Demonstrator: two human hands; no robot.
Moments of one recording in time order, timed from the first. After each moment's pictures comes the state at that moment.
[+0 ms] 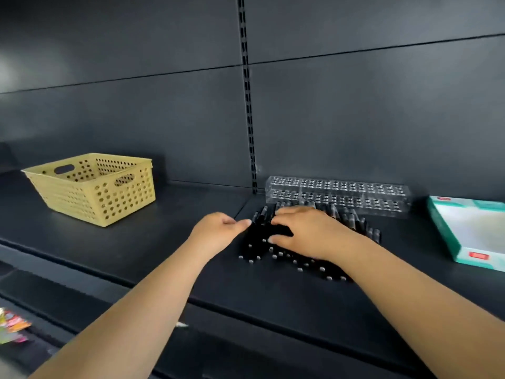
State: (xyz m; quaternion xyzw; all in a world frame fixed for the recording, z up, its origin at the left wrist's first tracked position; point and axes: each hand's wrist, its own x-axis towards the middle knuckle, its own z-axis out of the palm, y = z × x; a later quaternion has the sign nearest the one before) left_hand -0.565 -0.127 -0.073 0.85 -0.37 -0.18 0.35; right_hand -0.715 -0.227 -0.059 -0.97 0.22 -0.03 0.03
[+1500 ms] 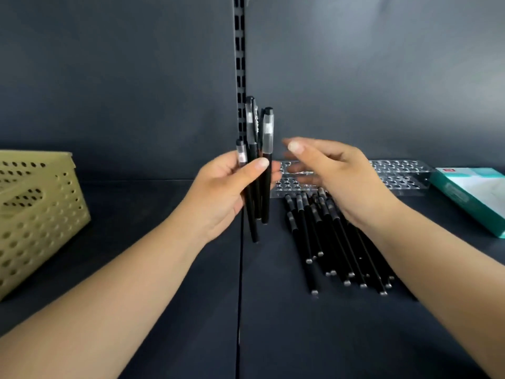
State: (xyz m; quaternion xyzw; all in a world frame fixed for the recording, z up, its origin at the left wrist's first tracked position) left_hand -0.468 -0.195 -0.054 0.40 -0.46 -0.48 0.64; right_hand -0.618 -0.238 -0.034 -0.69 0.33 -0.45 0.47
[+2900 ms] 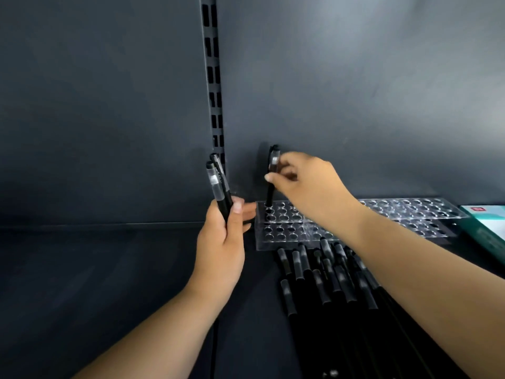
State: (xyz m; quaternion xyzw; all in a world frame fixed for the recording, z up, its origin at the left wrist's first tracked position) left_hand -0.474 -0.294 -0.117 0.53 -0.48 -0.24 0.66; right_hand -0.584 -0.369 -0.047 -0.81 0.44 -0.35 0.18
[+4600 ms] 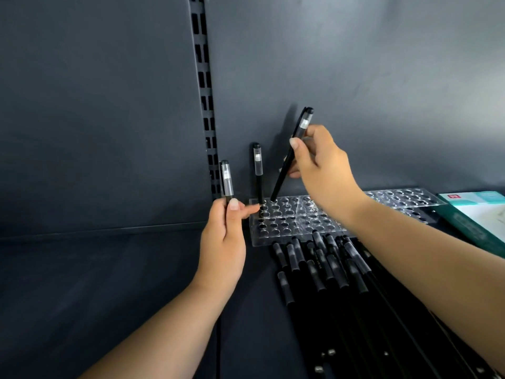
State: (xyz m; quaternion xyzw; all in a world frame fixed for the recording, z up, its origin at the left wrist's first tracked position) left_hand -0.476 -0.293 -0.119 0.56 -0.50 -0.24 0.62; right_hand -0.598 -0.364 -0.041 -0.73 0.42 -0.50 0.21
